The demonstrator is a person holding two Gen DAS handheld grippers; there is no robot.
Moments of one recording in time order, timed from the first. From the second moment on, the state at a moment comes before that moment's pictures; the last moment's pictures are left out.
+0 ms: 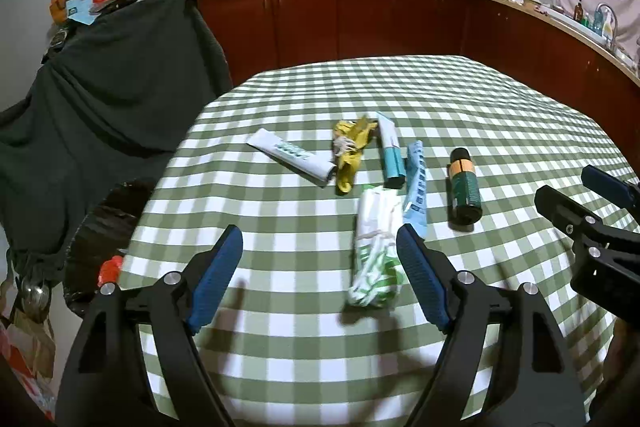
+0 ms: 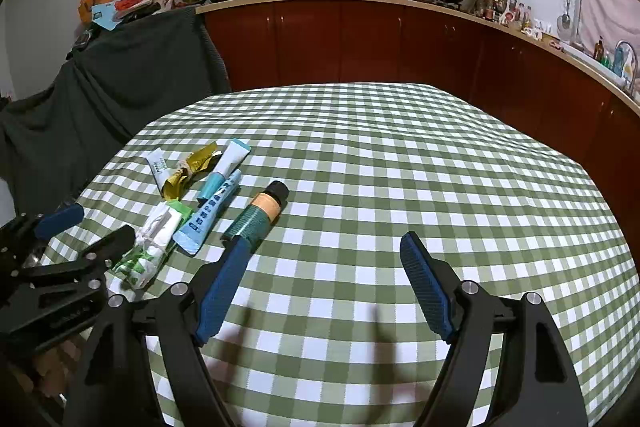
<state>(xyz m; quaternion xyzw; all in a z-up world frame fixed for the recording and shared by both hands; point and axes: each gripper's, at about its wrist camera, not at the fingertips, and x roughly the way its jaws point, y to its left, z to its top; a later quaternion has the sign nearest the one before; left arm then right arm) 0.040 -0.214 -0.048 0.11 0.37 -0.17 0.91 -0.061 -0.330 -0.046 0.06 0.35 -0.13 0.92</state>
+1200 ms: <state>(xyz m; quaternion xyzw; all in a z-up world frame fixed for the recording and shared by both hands) 0.053 -0.161 -0.053 0.09 0.39 -0.15 0.90 -0.019 -0.301 -0.053 0.07 0.37 -0.11 0.92</state>
